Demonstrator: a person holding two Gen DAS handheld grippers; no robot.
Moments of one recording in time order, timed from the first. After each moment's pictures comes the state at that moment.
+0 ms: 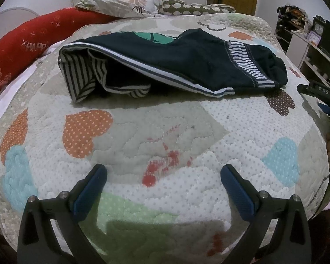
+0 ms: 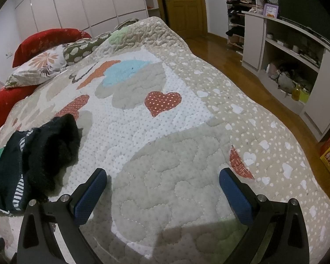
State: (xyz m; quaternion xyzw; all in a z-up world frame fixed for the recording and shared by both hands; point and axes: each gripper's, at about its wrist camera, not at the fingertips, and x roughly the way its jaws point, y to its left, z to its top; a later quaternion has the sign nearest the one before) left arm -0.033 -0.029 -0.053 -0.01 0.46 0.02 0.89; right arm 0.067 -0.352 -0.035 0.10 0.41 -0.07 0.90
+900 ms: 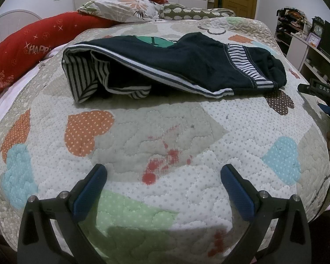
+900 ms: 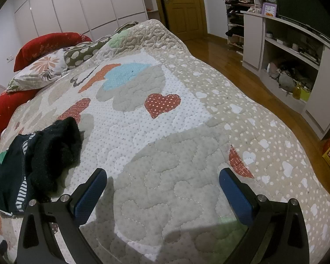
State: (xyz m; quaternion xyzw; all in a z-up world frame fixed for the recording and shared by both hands) left arm -0.037 -0.017 -0.053 0.00 0.45 0.02 0.89; right arm 0.062 -0.353 -0.033 0.11 0.40 -0.07 0.91
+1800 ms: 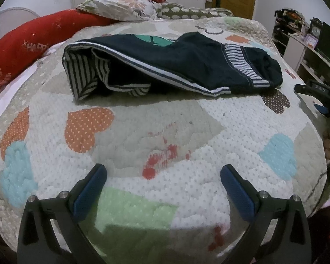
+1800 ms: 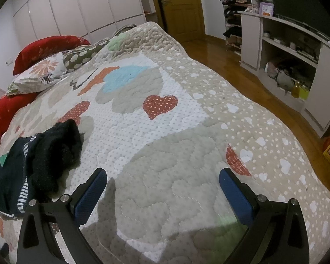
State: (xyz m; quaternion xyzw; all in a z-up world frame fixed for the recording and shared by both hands) left arm -0.038 -0.009 -0.050 -0.01 0.46 0.00 0.89; right arm 0.060 -0.356 -0.030 0.12 0.40 -0.07 0.91
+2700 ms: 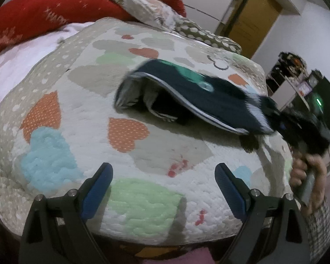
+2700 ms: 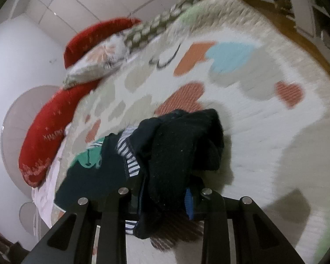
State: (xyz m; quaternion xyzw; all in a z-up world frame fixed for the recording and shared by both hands) left arm -0.072 0.066 0.009 -0.18 0.44 -0.02 0.88; right arm 0.092 -0.273 0.013 0.24 0.45 0.13 0.85
